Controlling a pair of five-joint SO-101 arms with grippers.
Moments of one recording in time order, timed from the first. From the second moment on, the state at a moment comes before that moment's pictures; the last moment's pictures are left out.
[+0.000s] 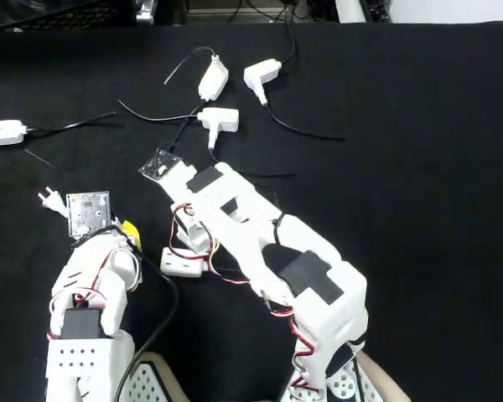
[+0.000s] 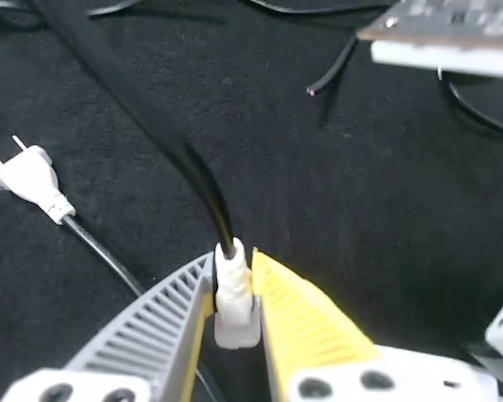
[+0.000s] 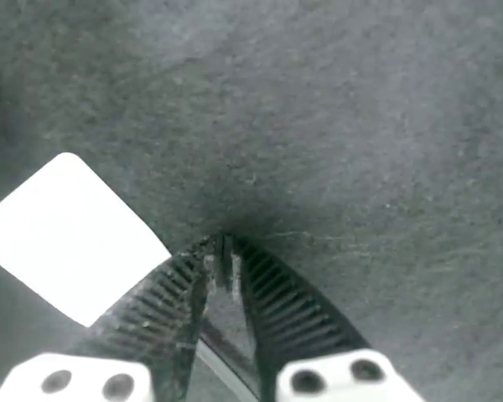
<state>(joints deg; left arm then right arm) -6.8 -93.5 96.0 43.0 1.1 -38.8 20.1 13.8 64.9 8.1</state>
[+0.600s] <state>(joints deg) 10.4 -93.5 96.7 36.4 1.1 -16.0 18.9 7.7 66.3 8.4</state>
